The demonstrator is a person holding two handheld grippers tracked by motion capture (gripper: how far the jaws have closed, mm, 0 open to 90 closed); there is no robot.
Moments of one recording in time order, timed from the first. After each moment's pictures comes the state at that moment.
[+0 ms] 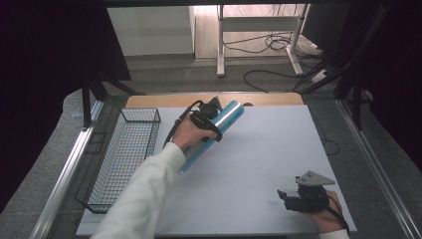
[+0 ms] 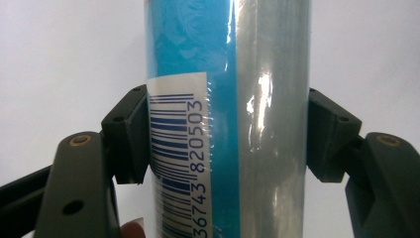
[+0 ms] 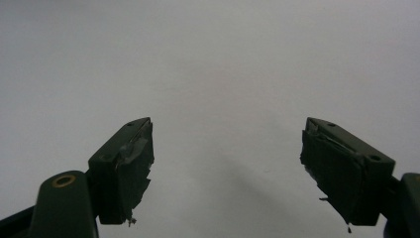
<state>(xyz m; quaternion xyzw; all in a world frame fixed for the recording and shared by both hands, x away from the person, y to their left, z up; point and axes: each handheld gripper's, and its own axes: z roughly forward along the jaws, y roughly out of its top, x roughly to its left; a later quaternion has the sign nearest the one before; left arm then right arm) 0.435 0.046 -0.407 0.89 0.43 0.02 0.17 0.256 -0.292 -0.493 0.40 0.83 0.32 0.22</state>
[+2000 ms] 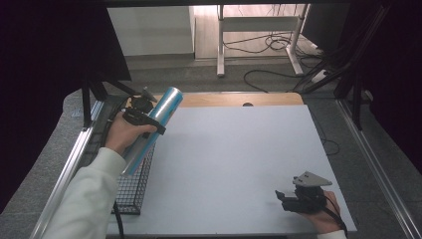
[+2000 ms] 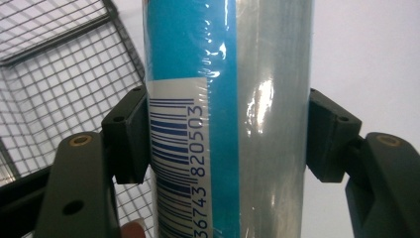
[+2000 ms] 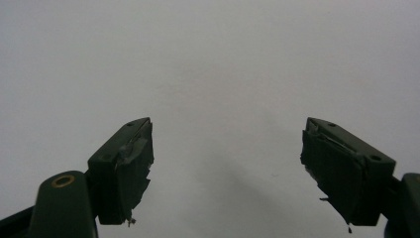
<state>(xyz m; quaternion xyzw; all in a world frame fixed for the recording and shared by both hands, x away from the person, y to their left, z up) 0.396 0.206 -0.371 0.82 0.55 0.06 0.18 0.253 -0.284 -0.492 0.40 0.83 0.32 0.23</state>
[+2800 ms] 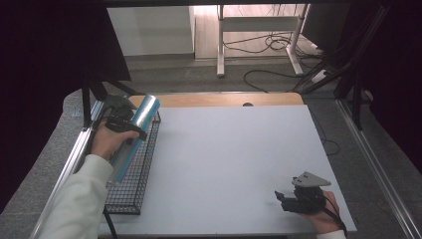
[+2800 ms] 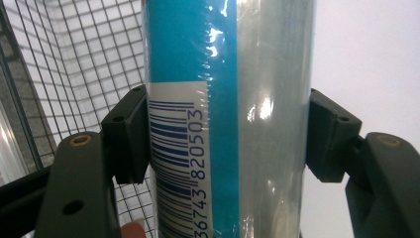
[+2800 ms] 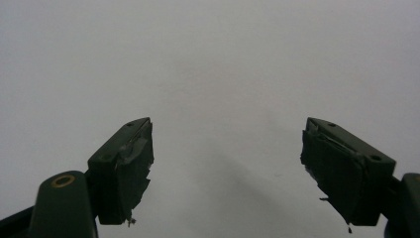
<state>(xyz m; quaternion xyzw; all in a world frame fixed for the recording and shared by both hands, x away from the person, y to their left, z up) 0.394 0.265 -0.412 0.78 0.61 0.05 0.15 0.253 -0.283 -0.493 0.40 0.83 0.32 0.23</state>
